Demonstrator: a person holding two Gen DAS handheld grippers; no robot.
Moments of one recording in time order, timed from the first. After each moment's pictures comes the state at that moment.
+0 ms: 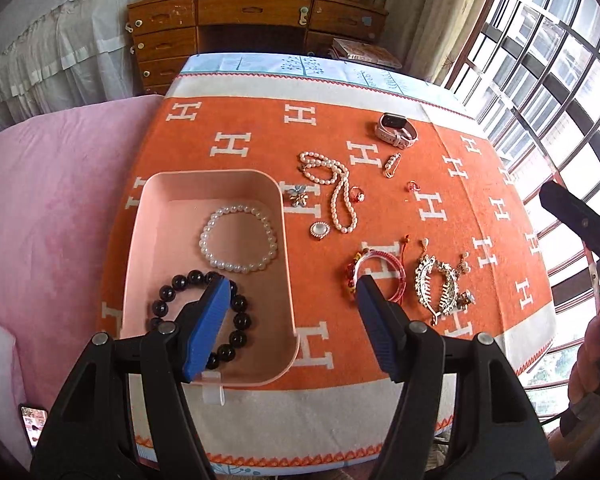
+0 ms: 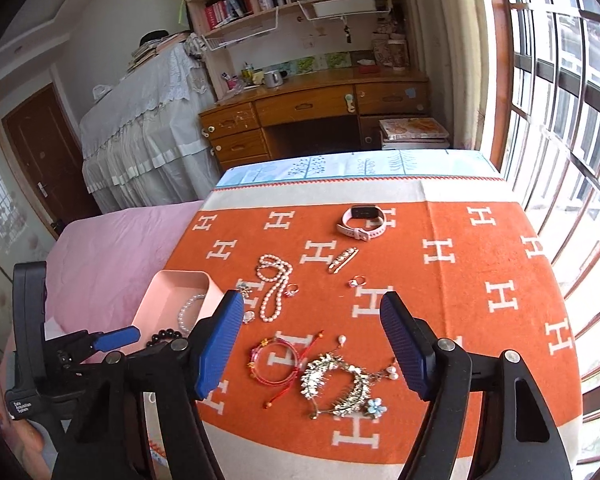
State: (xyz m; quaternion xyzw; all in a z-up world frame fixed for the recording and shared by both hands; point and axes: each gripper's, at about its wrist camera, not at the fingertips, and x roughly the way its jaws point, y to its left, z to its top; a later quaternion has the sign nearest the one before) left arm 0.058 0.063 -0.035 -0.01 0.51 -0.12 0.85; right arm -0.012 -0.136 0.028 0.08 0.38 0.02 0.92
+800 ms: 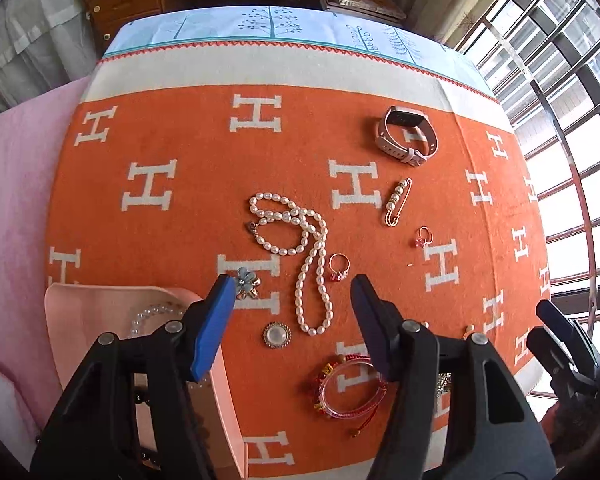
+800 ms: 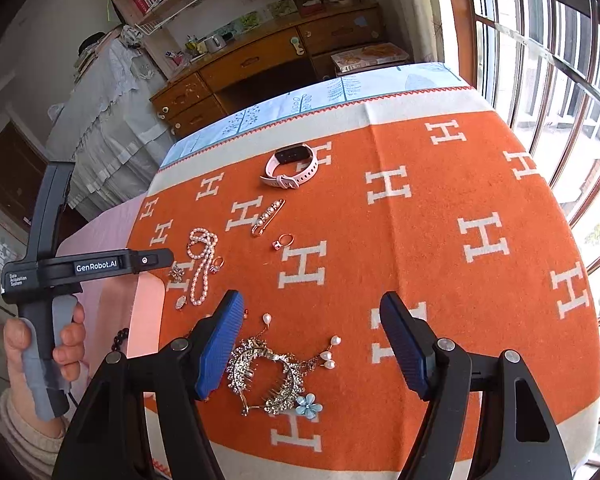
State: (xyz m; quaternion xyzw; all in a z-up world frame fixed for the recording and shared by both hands) left arm 0.213 -0.013 -0.085 0.00 0.61 -0.14 0.78; right arm 0.034 -0.218 -0.054 0.18 0.47 -0.01 0.86
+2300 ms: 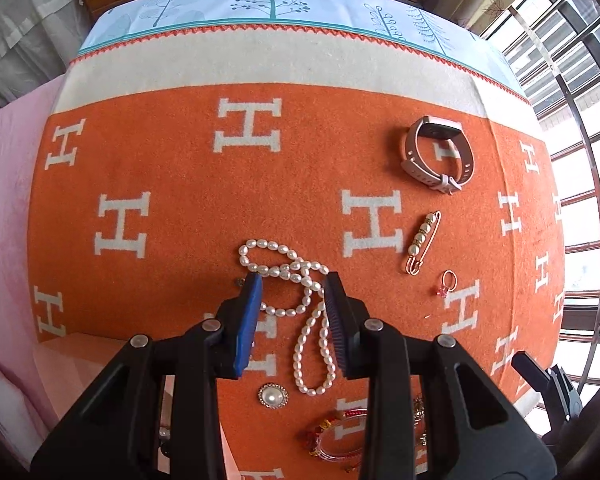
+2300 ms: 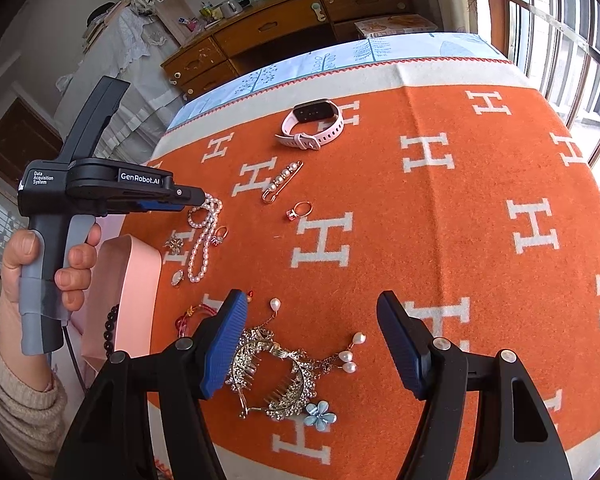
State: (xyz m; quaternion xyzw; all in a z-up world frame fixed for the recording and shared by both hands) left arm 0.265 -0.033 -0.115 0.01 0.65 -0.12 0.75; right arm 0.067 -0.200 -0.096 0.16 0.52 0.03 0.84
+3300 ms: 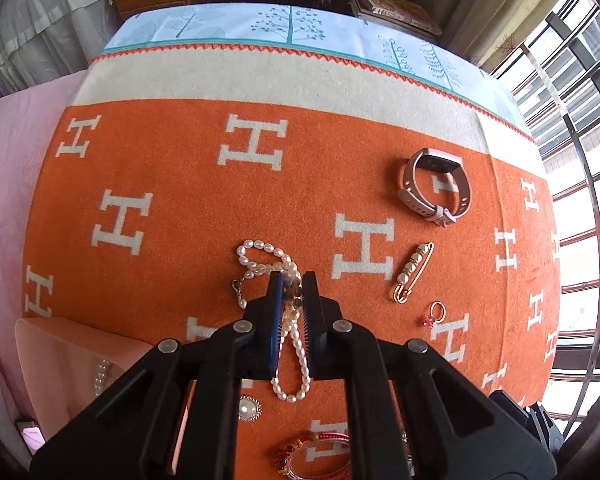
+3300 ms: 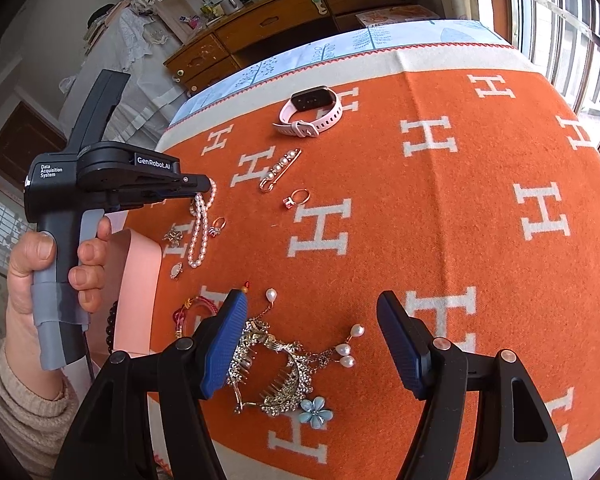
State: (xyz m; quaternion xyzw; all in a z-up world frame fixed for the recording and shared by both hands) left arm 0.255 -0.043 -0.109 -0.03 0.60 -0.09 0.79; right arm 0.063 -0.204 -0.108 0.17 0.52 0.05 0.83
